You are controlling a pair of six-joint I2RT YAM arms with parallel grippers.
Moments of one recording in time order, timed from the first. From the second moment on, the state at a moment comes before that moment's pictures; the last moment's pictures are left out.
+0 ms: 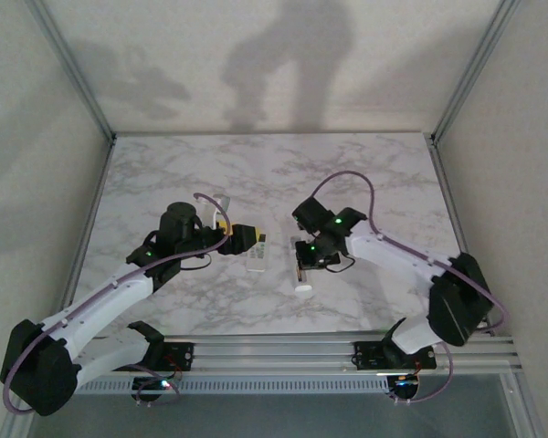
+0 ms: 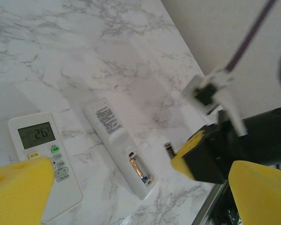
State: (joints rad) left arm -0.49 1.03 0.65 -0.05 0.43 -0.54; right arm 0.79 1.52 1.10 -0.93 -0.12 0.54
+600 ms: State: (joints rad) left arm -0.49 1.01 0.65 -0.05 0.43 -0.54; right arm 0.84 1.72 1.15 -0.97 -0.13 0.52
